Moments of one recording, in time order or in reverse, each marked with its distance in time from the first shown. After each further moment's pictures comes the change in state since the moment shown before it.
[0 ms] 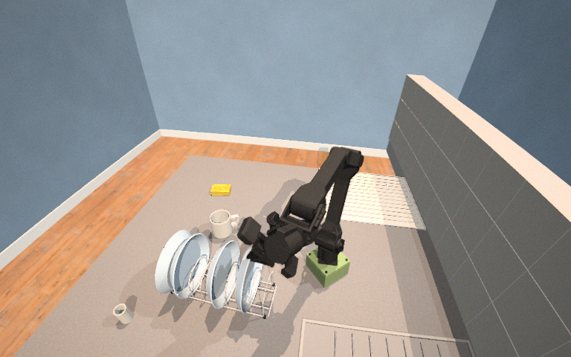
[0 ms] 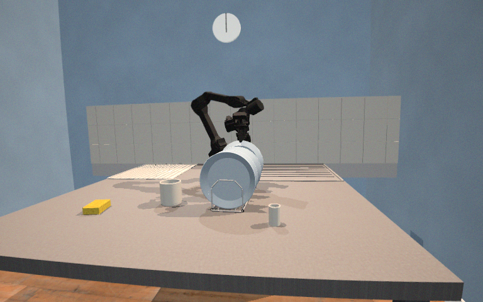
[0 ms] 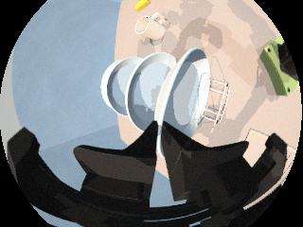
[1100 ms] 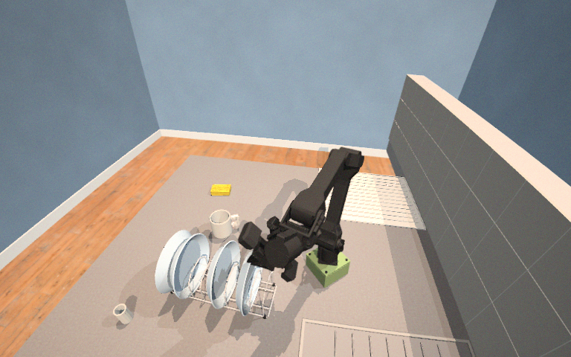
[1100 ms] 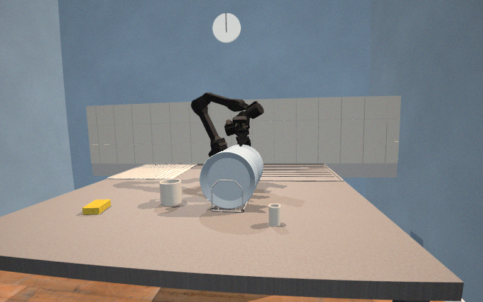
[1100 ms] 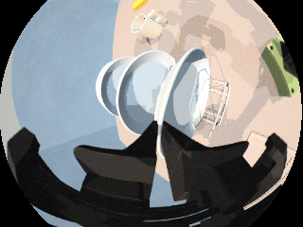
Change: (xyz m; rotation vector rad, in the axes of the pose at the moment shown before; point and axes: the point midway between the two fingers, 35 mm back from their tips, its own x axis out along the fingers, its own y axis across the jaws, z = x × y) arm 0.012 -0.013 0.001 0.001 0.001 0.000
